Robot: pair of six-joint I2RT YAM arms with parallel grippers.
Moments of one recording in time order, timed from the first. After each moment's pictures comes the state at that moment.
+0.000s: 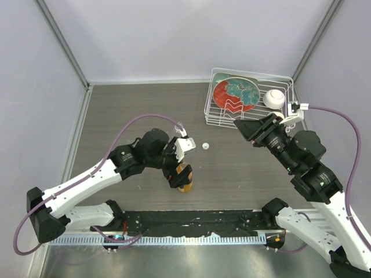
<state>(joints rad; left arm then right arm) -0.92 1.10 1.02 -0.61 0.36 0.08 0.58 0.66 1.04 -0.40 0.08 0.80</state>
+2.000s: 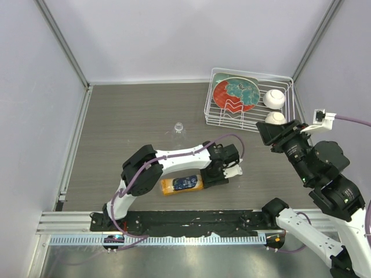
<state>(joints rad) -1.16 2.11 1.66 -0.96 0.07 0.24 0.58 0.57 1.16 -0.62 0.30 0.67</state>
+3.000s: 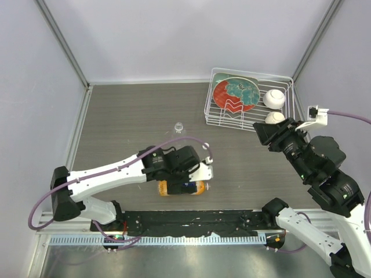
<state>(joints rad) -1.21 1.40 1.33 -1.02 -0.14 0.36 0.58 0.62 1.19 -0.67 0.27 0.62</state>
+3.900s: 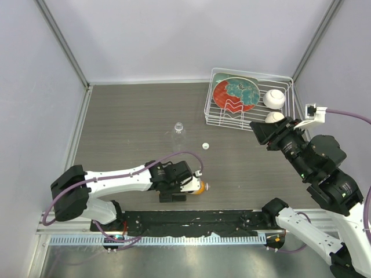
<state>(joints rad) -1.16 1.39 0.85 -0.74 -0.20 0.39 0.58 0.63 1.19 -0.63 0.21 0.62</state>
